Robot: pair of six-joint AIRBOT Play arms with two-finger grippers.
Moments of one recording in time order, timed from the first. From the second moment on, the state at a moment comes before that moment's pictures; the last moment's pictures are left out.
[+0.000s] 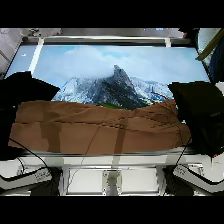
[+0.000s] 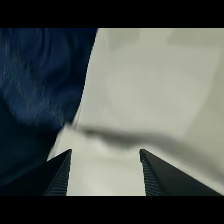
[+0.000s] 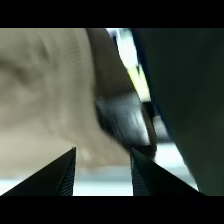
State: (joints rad) left arm 0.43 -1.34 1.31 1.78 -1.28 -1.57; right arm -0.72 -1.19 1.04 -1.26 1.48 1.11
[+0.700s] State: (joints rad) left arm 0.49 -1.73 1.58 1.68 -1.25 -1.63; right arm -0.59 -1.19 1.08 -1.05 1.45 1.26
